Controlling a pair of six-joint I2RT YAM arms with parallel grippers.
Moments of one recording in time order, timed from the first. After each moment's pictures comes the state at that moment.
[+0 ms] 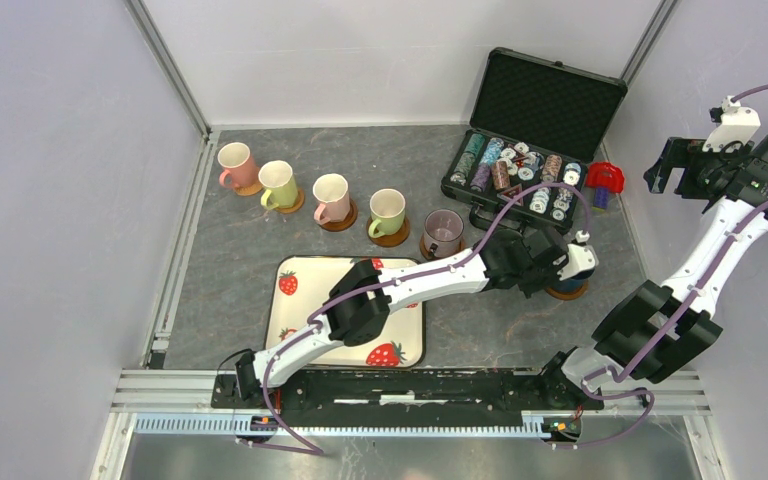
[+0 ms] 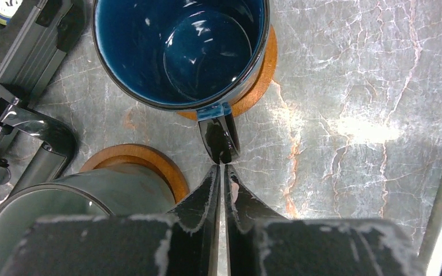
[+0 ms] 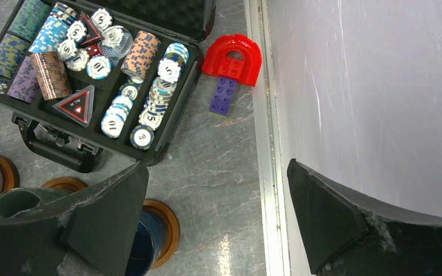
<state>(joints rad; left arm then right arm) -1.24 2.51 2.33 -0.54 0.00 0.17 -0.76 1.47 1.55 -0.72 -0.61 -0.39</state>
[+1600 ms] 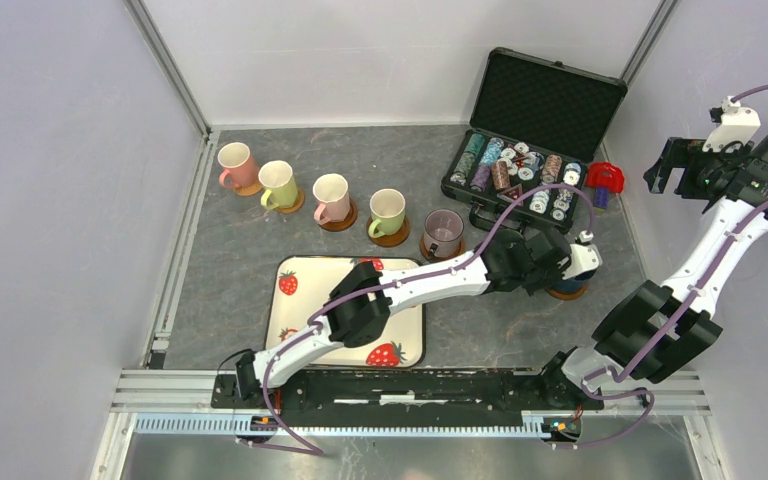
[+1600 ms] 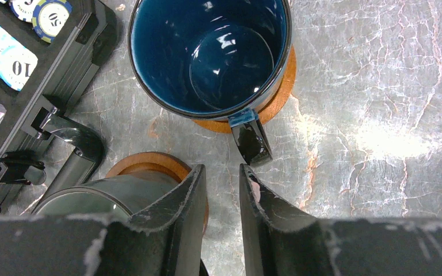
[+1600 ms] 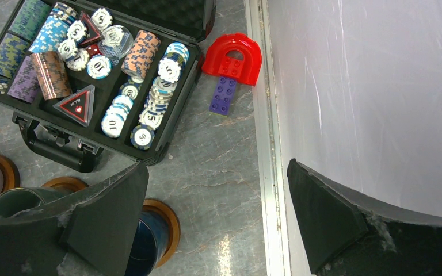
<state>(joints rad) -1.25 2.51 2.33 -0.50 -0.08 0.21 -0.76 1.47 1.55 -0.72 -0.61 -0.39</state>
